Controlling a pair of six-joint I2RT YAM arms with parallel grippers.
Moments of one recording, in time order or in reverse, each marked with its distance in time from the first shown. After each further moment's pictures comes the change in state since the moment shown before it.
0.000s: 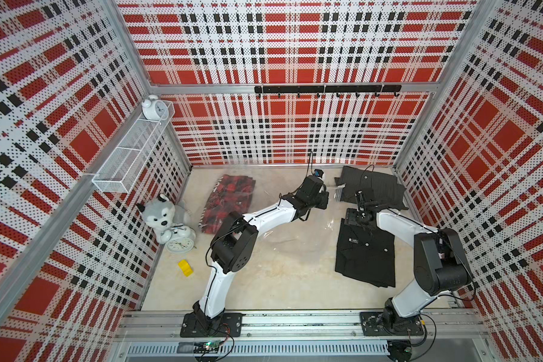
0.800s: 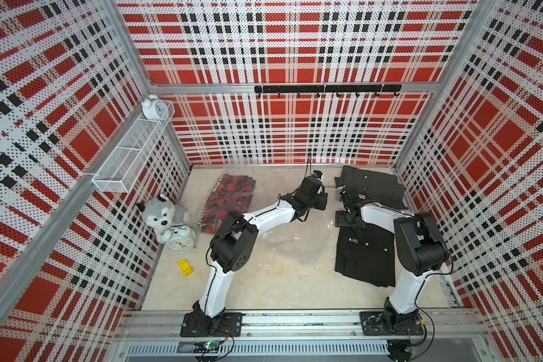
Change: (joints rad) left arm 0.004 0.000 -0.023 0.015 0.021 -0.003; right arm 0.056 0.177 0.081 -0.018 0.031 -0.032
